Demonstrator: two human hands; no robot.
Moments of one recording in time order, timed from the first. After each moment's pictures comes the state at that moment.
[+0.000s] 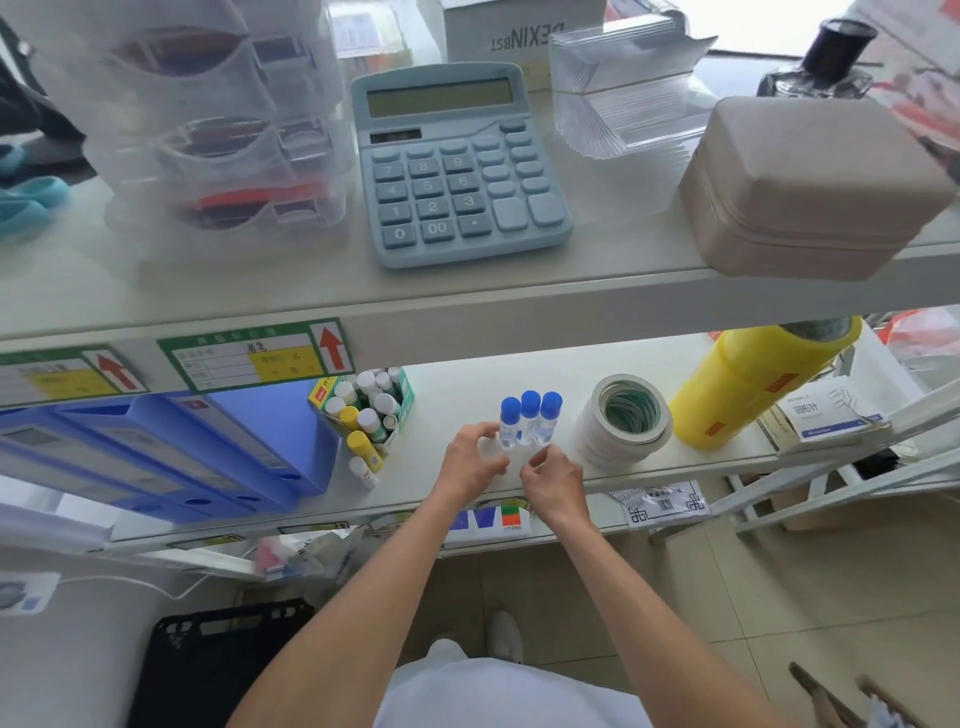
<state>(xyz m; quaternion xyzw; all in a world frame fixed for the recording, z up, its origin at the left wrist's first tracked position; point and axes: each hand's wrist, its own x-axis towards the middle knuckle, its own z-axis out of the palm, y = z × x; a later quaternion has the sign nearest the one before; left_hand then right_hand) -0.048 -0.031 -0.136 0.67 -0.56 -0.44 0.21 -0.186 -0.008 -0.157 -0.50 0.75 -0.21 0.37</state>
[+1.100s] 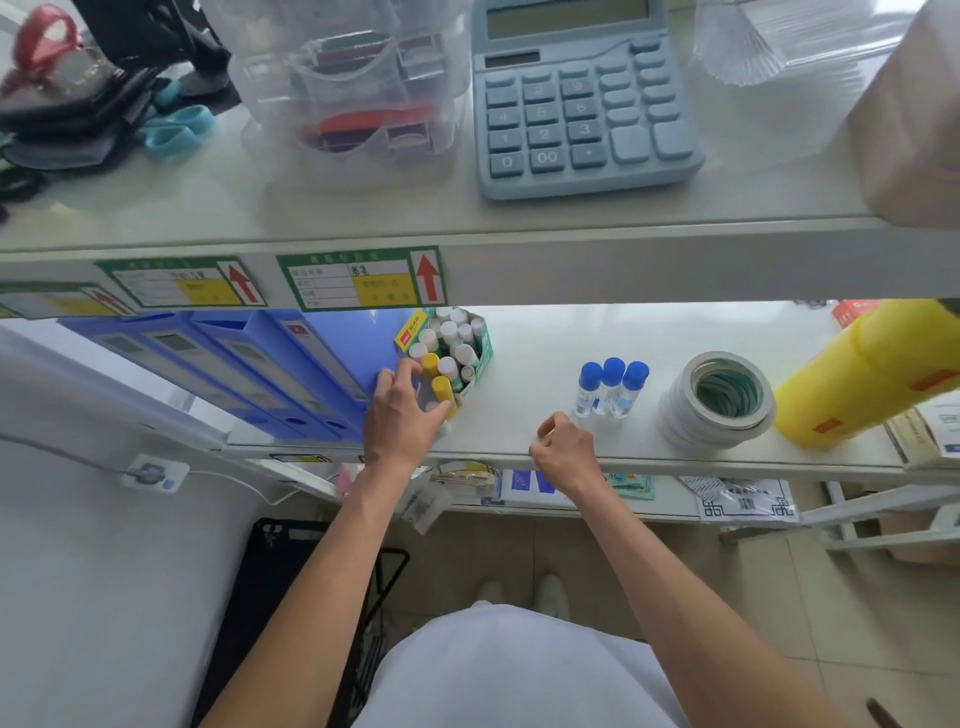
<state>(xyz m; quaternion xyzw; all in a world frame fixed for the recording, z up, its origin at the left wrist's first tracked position) 0.085 0.026 -0.077 0.82 -0.53 -0.09 0.20 -0.126 -0.012 -0.170 -0.62 0.66 -0.14 0.40</state>
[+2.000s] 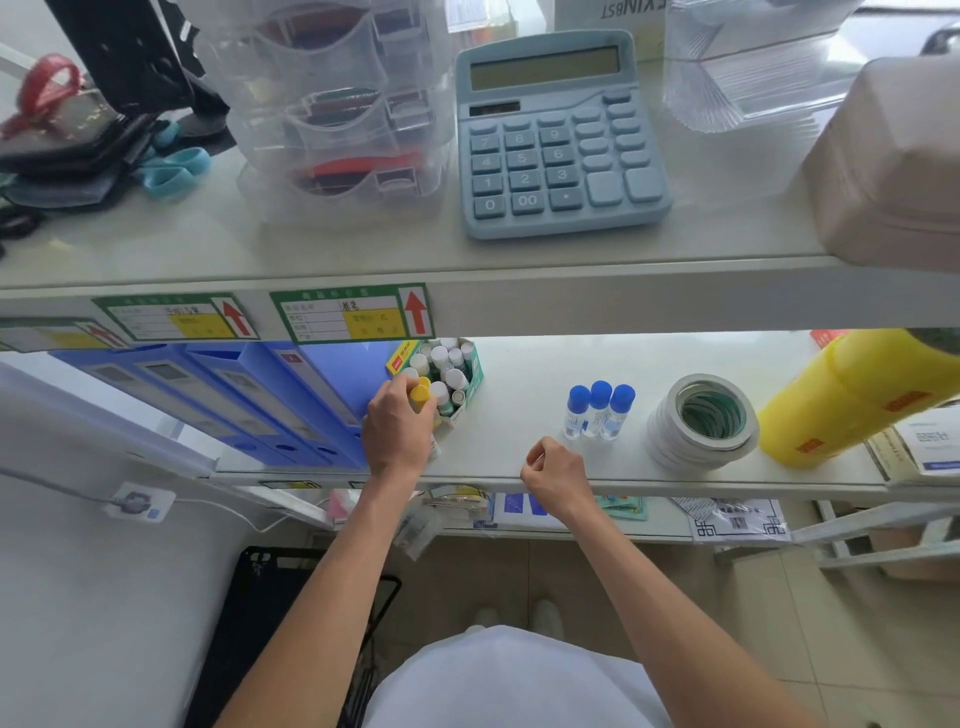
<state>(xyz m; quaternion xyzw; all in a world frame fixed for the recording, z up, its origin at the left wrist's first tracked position) 0.069 0.007 -0.063 0.82 -0.49 -0.06 0.28 -0.129 -0.010 -0.171 -0.63 0.64 -0.14 0.41</state>
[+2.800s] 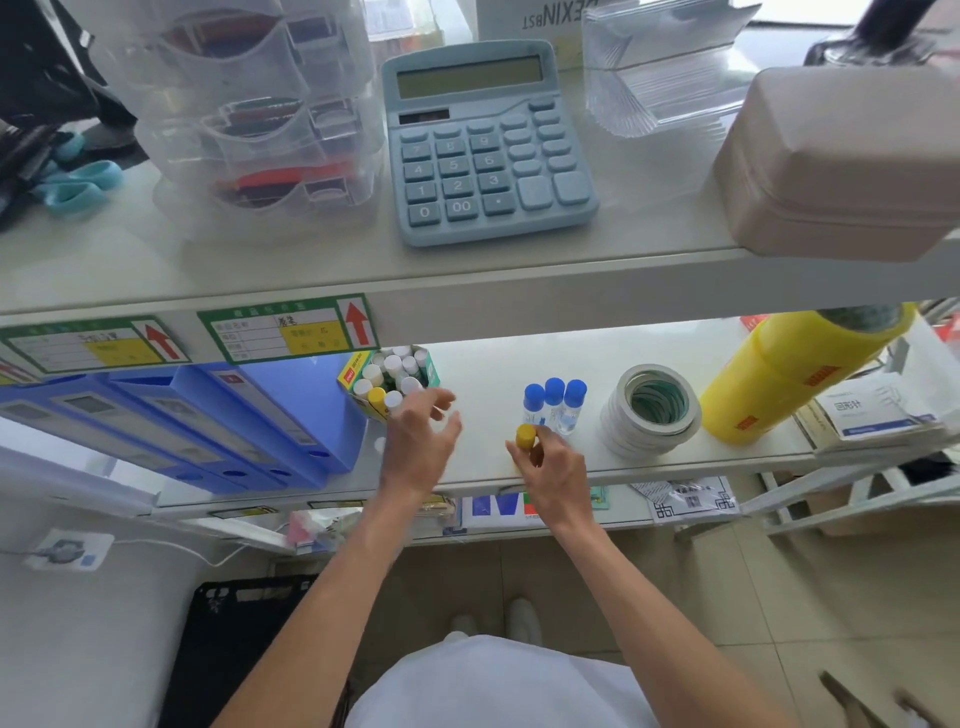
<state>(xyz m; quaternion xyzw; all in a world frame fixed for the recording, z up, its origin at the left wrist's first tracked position) 0.017 0.002 -0.068 0.70 -0.62 -0.16 0.32 -0.163 0.010 -0.152 -0.63 0.64 -0.34 0.28</state>
